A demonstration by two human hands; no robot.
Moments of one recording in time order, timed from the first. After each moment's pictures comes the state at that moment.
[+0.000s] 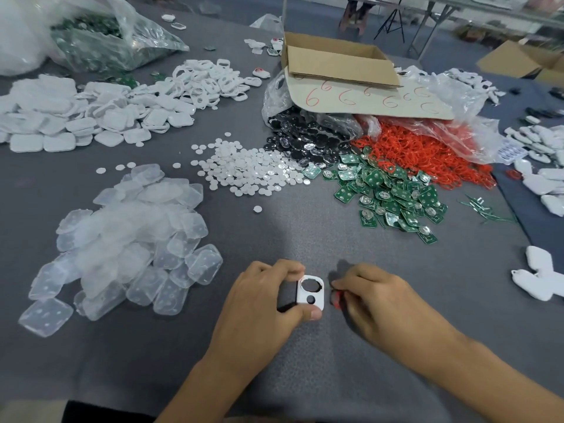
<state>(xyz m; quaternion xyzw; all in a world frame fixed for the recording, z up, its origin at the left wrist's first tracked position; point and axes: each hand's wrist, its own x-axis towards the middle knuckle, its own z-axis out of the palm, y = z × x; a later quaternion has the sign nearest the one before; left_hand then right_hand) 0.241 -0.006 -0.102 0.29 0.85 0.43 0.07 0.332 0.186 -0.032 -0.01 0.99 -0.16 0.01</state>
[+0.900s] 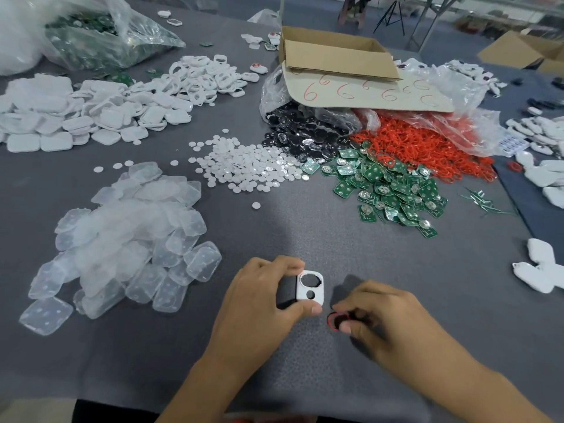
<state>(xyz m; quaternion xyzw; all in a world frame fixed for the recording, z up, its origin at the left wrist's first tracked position) 0.242 -0.007 -0.098 0.30 0.85 0.42 0.06 0.357 0.181 -0.039 0.05 0.96 -0.27 0.03</state>
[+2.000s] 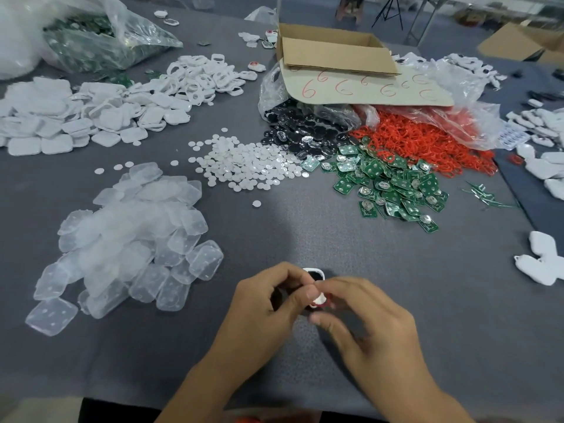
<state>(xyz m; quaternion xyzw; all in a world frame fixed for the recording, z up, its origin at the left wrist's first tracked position) 0.249 -0.012 -0.081 0.31 0.71 0.61 0.14 0.356 0.133 -0.061 0.05 0.90 -0.34 -0.26</state>
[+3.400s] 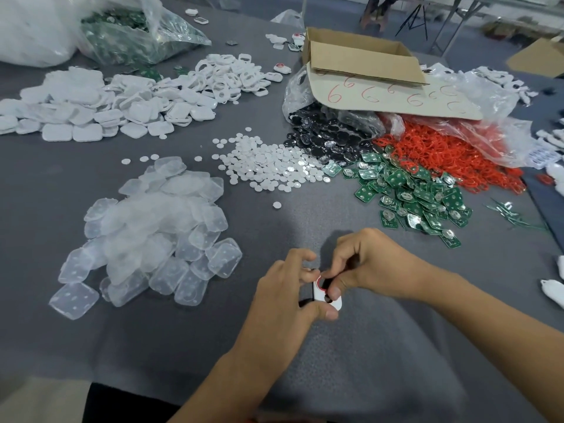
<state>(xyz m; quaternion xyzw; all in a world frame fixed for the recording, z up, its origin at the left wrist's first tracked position) 0.247 0.000 -0.091 0.21 0.81 0.51 0.17 0.256 0.193 -0.024 -0.03 0.91 -0.39 0.14</state>
